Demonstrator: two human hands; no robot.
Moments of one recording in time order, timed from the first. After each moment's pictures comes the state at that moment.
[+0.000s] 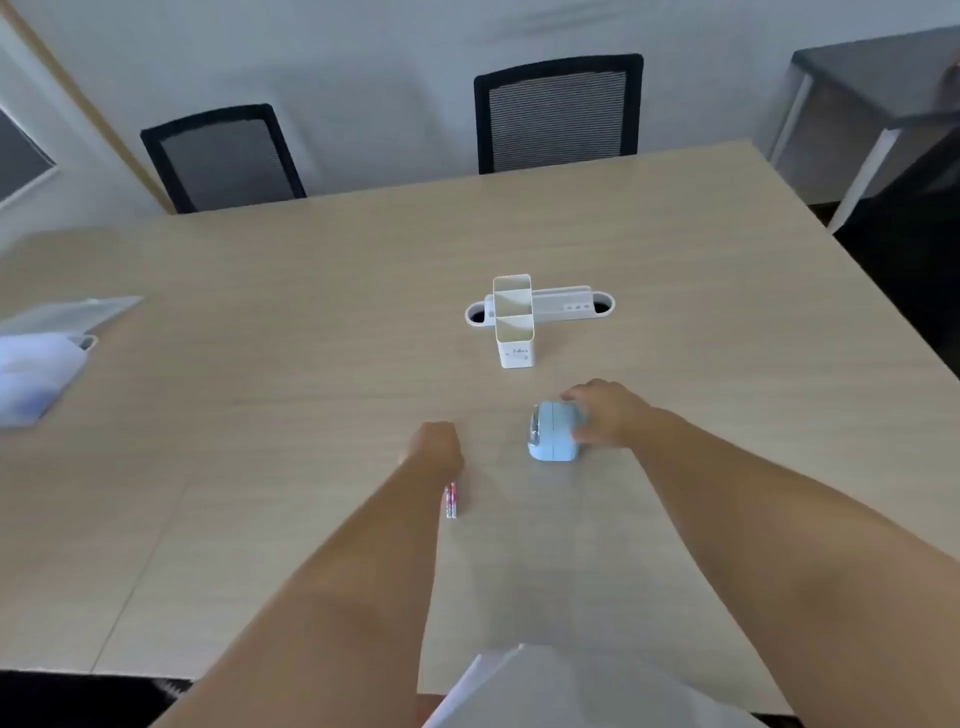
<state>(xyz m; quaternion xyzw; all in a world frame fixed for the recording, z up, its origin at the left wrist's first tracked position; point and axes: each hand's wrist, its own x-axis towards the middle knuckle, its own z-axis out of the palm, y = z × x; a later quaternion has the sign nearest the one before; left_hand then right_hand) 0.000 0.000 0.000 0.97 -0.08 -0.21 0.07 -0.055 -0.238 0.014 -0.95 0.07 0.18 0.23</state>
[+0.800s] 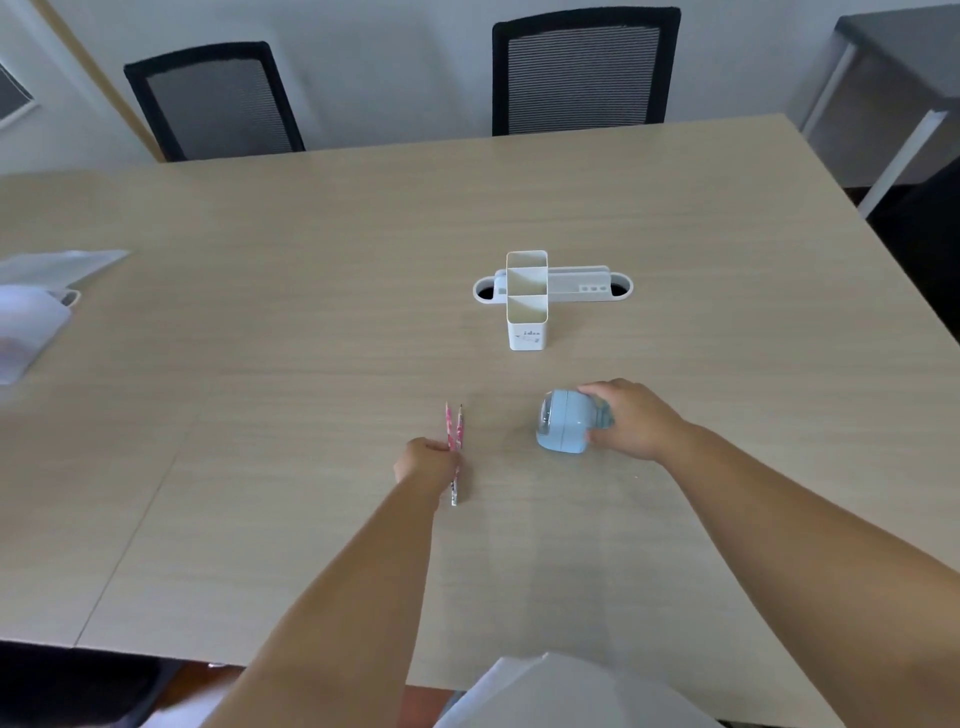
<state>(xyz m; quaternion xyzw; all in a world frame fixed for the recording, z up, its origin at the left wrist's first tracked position) -0.015 0.026 -0.041 0.86 0.21 -0.20 0.42 -0.063 -0.246 -0.007 -0.95 0.08 0.14 0.28</state>
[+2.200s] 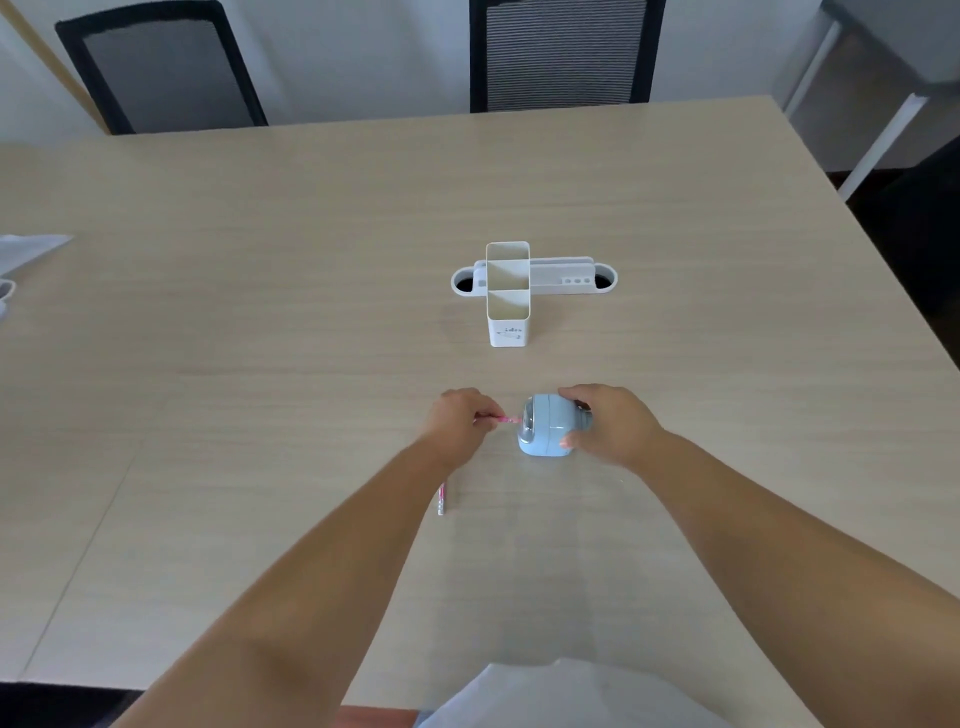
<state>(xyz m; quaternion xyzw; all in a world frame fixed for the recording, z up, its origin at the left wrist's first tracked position) 0.025 -0.029 -0.024 0.91 -0.22 -0.18 0.30 -0.055 -0.238 -0.007 -0.94 0.10 0.11 0.32</state>
